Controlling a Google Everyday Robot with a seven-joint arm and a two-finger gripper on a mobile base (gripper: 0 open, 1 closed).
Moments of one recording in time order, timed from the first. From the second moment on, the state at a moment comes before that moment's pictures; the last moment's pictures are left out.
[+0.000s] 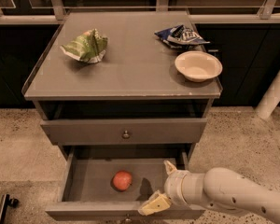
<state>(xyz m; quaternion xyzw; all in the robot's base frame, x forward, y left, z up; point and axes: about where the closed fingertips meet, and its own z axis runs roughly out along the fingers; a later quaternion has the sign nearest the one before) 0.414 -0.061 0.563 -0.43 0.81 0.21 0.34</state>
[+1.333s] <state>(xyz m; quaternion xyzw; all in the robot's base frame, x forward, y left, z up) 0.474 0.001 0.487 -0.40 0.79 0.26 0.39</state>
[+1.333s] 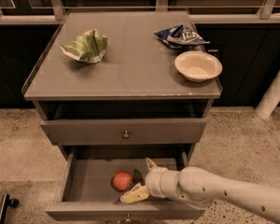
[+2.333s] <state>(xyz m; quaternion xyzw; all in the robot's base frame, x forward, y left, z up) 0.495 0.009 0.460 -0.44 0.78 0.24 0.37</state>
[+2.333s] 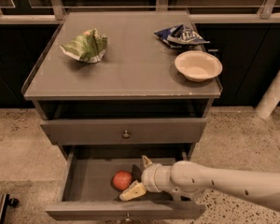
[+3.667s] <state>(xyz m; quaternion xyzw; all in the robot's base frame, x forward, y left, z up) 0.520 0.023 0.435 -0.44 0.78 0.24 0.37</state>
